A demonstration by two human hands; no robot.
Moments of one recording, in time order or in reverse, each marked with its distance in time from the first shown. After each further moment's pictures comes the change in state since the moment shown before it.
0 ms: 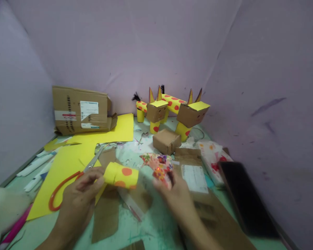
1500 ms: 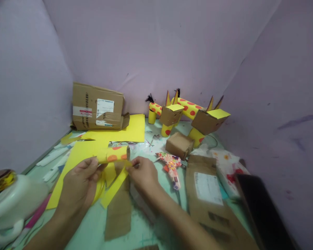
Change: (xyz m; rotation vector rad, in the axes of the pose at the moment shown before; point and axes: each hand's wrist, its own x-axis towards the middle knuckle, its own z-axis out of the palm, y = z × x) left_hand 0.035 0.015 -0.017 -0.584 0.413 -0.333; right_hand 0.041 -0.029 0.117 -0.356 -0.233 -0.116
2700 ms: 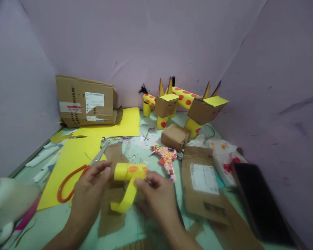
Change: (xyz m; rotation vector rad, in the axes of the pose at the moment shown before) left_hand -0.030 -0.030 -0.007 0.611 -0.223 0.227; right_hand -0.066 0.030 -0.028 0.690 0.141 0.168
